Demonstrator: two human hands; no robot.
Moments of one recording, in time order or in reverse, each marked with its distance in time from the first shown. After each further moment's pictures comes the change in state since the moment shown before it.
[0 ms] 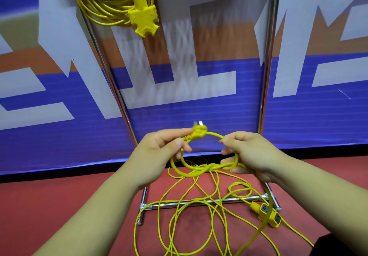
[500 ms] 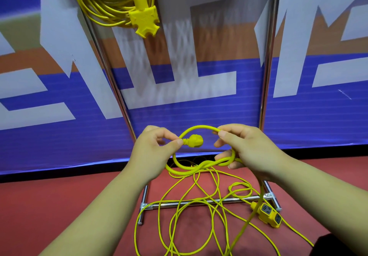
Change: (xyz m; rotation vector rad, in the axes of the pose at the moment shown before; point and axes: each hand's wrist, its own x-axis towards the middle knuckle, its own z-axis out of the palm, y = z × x) left_hand 0.009 -0.016 -0.001 0.260 0.324 -0.075; right_hand -0.018 -0.015 0.007 0.008 -0.065 -0.229
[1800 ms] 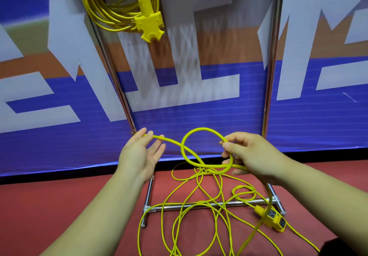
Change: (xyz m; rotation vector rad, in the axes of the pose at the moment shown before) left_hand 0.020 -0.020 -0.011 -1.054 0.286 -0.523; right_hand 0.011 0.016 -0.007 -0.064 -0.039 0.107
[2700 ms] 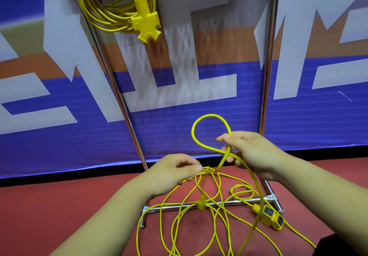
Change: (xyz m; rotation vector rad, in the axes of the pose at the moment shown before) left_hand -0.024 -0.034 0.002 1.148 -0.705 0.008; right_hand 0.009 0.002 -0.002 0.055 0.027 -0.007
